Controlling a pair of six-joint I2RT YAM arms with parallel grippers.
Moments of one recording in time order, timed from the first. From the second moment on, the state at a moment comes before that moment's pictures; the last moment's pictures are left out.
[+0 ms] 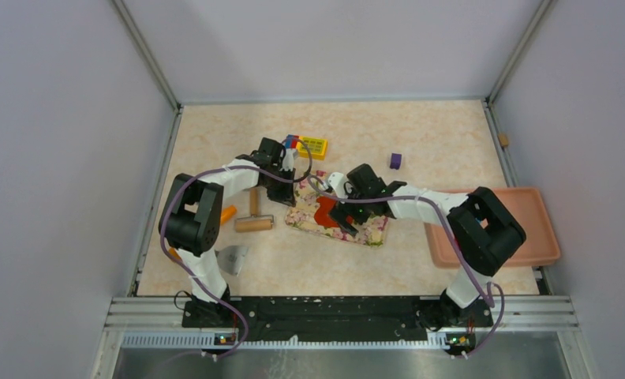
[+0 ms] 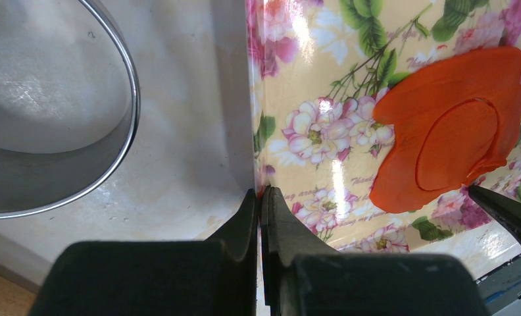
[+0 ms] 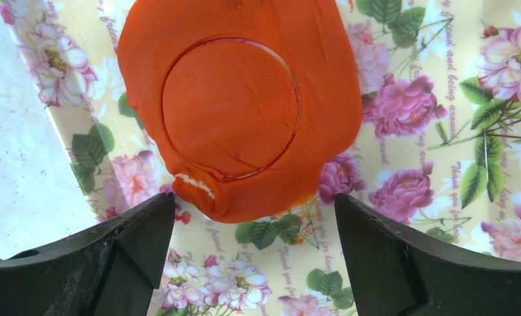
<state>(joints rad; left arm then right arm) -0.35 1.84 1.15 -0.46 0.32 -0.18 0.71 1.68 0.94 -0.24 -0.17 -0.31</state>
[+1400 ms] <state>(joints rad) -0.35 1.86 1.17 -0.46 0.33 -0.17 0.70 1.68 0.99 -0.23 0.03 -0.35</state>
